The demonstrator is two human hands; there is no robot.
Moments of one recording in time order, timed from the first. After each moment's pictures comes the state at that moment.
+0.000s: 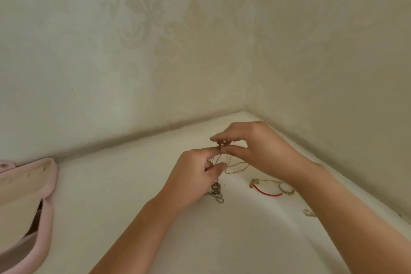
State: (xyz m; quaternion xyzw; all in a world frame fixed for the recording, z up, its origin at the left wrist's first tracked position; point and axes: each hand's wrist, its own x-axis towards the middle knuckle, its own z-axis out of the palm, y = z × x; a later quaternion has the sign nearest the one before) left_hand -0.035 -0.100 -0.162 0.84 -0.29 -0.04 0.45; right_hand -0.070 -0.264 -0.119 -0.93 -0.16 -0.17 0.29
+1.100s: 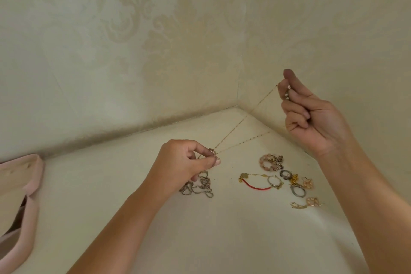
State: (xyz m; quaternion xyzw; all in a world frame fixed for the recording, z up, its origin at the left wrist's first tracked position) left_hand -0.036 -0.096 -0.151 0.84 -0.22 -0.06 0.49; right_hand -0.089 -0.335 -0.097 -0.38 -0.04 -0.10 0.92
